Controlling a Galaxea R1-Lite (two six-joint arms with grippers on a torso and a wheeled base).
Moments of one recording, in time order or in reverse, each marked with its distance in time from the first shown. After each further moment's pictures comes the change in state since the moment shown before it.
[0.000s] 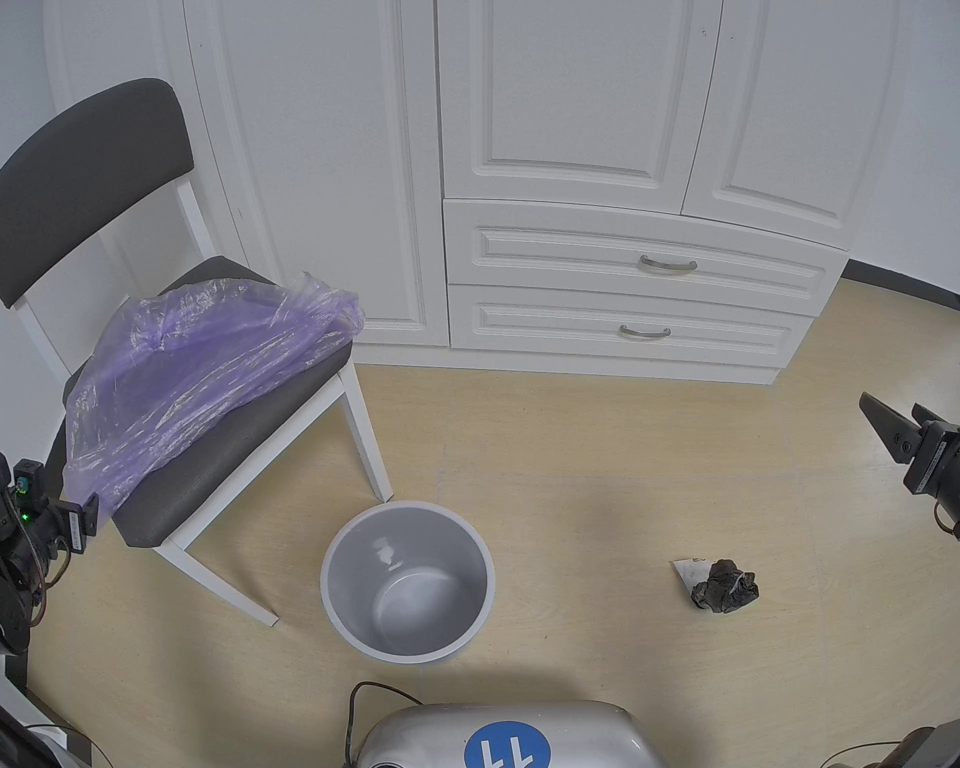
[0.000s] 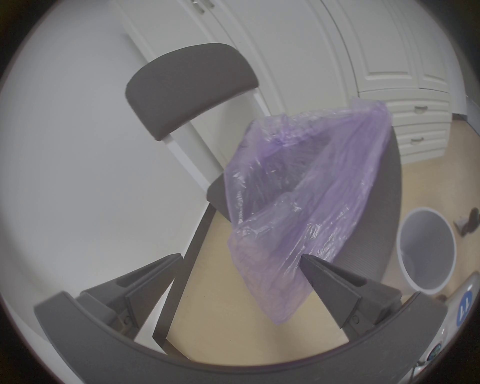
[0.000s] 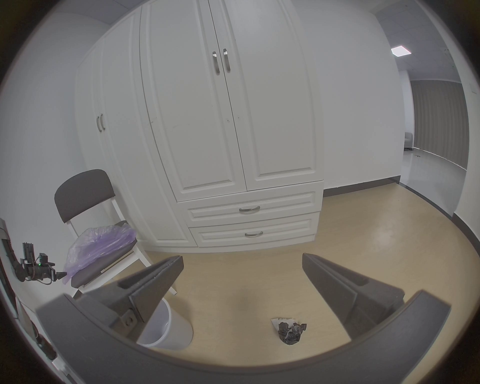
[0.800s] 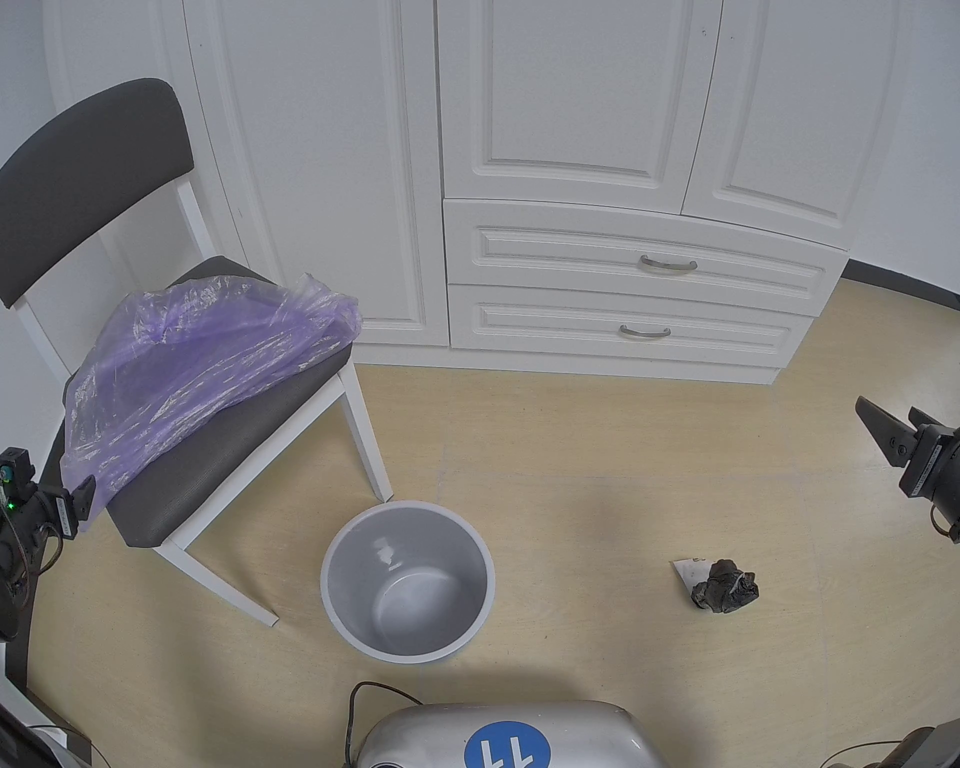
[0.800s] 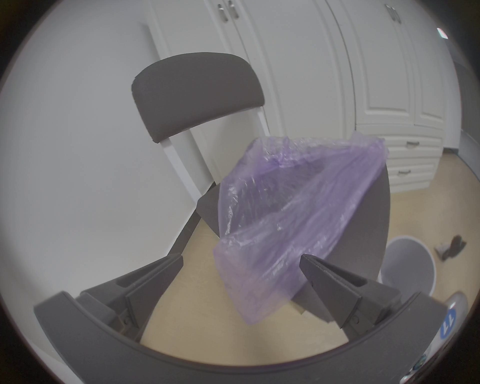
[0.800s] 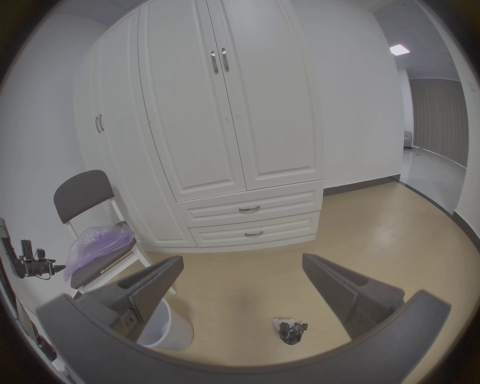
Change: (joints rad) left arm 0.108 0.010 -0.057 0.004 -0.247 -0.090; right arm -0.002 0.015 0.013 -0.023 0.001 0.002
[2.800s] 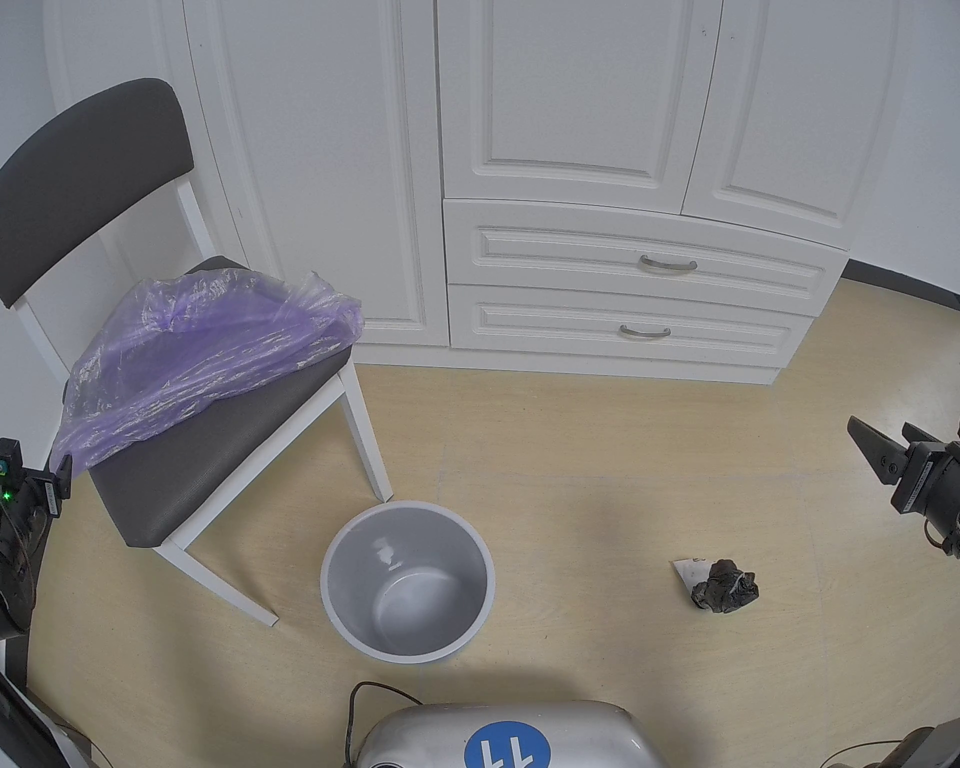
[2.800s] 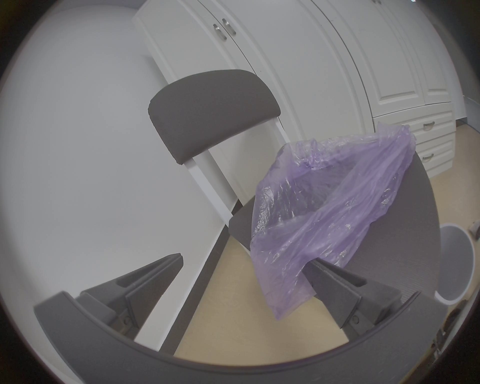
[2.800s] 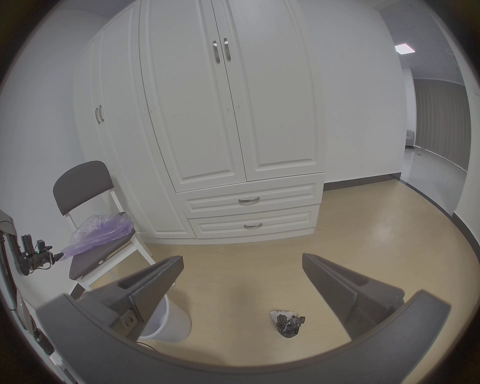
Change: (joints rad) left arm 0.077 0.210 -0.002 -0.395 0.037 0.090; right arm 0.002 0.011 0.031 0.001 0.005 -0.010
